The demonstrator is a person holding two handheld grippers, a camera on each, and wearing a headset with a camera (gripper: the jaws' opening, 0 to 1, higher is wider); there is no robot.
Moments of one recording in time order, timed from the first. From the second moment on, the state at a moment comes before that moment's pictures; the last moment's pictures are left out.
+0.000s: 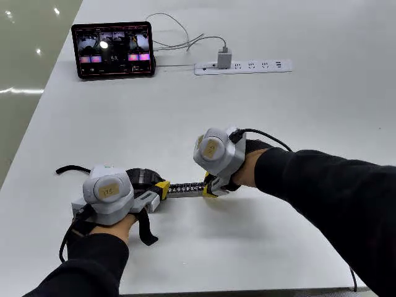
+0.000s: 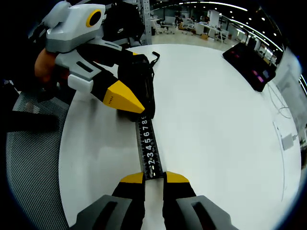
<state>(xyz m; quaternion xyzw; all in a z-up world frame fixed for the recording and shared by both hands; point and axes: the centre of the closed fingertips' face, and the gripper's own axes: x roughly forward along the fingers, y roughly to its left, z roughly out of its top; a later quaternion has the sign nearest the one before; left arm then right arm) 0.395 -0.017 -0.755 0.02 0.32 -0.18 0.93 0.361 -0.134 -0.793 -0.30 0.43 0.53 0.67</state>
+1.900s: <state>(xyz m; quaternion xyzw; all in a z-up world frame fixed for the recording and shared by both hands) 0.396 -0.015 -0.754 0.01 0.32 -0.19 0.93 0.362 -0.090 -0.792 -0.26 0.39 0.56 0.69</state>
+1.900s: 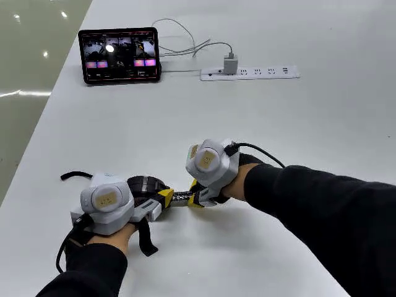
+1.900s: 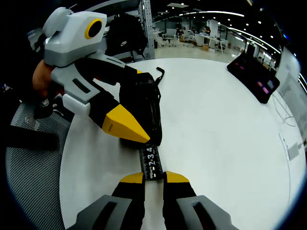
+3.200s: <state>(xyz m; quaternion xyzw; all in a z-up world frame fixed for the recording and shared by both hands) 0.395 -0.014 -0.754 0.00 0.32 -0.19 0.93 0.364 -0.065 -0.790 -0.24 0.37 0.57 0.69</state>
